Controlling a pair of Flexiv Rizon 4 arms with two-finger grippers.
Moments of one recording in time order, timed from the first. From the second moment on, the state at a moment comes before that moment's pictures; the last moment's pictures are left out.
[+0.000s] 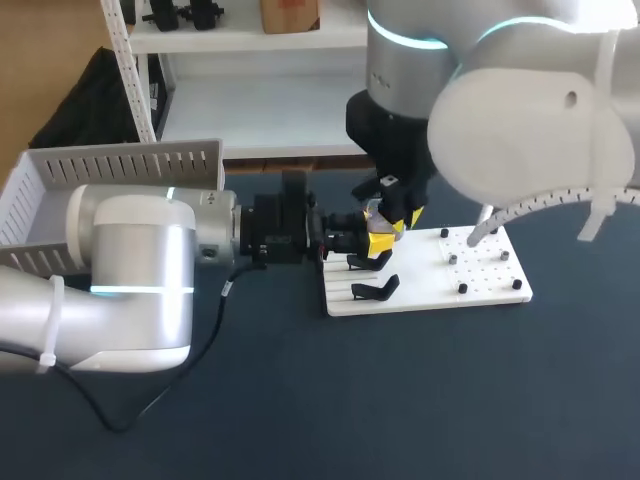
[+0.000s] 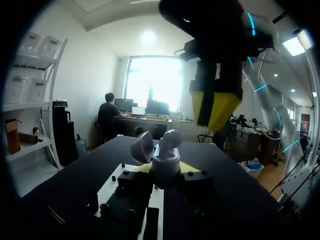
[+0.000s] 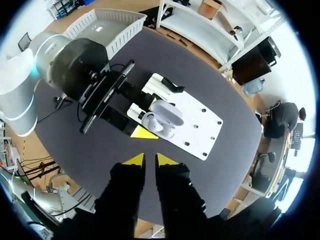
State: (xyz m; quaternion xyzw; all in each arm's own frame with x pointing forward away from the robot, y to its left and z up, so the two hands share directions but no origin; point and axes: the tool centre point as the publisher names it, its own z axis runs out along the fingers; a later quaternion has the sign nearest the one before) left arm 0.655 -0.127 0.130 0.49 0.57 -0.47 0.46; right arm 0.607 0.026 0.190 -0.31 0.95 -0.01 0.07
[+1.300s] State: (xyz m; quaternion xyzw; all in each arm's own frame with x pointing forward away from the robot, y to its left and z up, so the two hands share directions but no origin) left arm 0.655 -0.127 0.130 0.49 0.57 -0.47 0.46; right arm 0.685 0.039 0.204 -0.26 0.96 -0.01 0.13
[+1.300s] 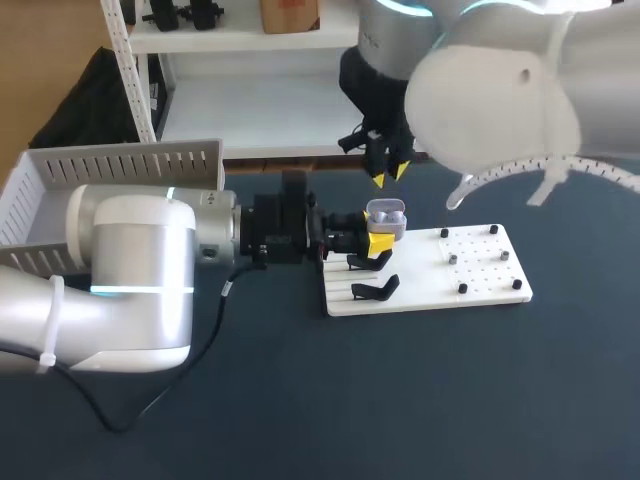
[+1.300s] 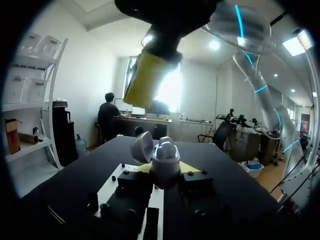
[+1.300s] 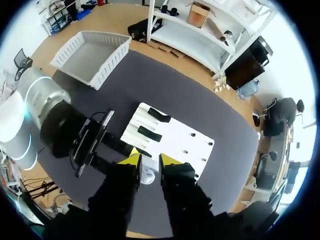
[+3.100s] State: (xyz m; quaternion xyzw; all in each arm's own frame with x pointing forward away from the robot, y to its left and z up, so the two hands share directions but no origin) left arm 0.680 -0.087 0.149 0.50 0.57 -0.44 0.49; right arm 0.614 -0.015 0.212 -0.22 0.97 0.06 0.08
